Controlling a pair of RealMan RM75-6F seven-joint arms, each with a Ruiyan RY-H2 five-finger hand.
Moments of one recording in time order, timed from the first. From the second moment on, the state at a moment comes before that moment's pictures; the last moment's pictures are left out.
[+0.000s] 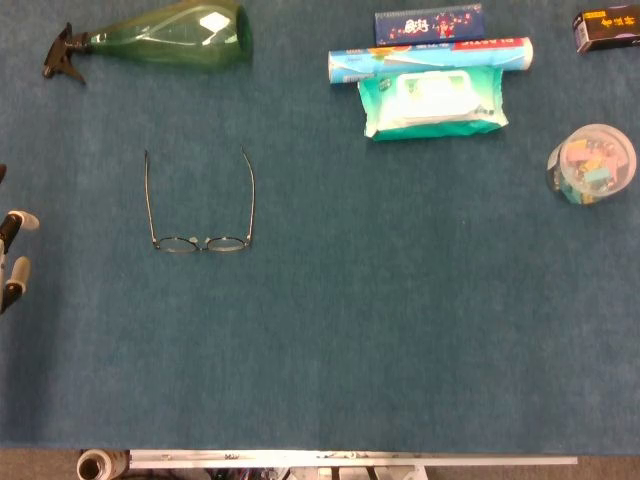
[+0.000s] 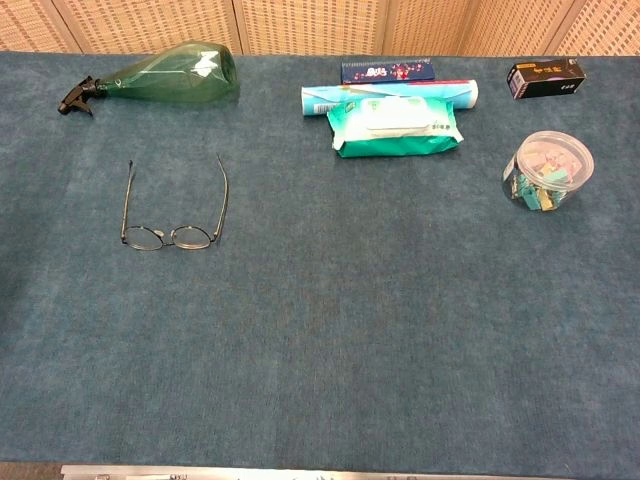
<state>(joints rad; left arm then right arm) -0.11 -1.29 -0.02 -1.48 1.49 1.47 0.20 0.10 -1.08 0.08 -1.67 -1.46 1.44 0.00</state>
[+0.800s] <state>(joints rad) -0.18 -1.27 -0.01 -1.62 1.55 1.36 0.26 0.07 -1.06 0.08 -1.69 -1.48 1.50 0.04</state>
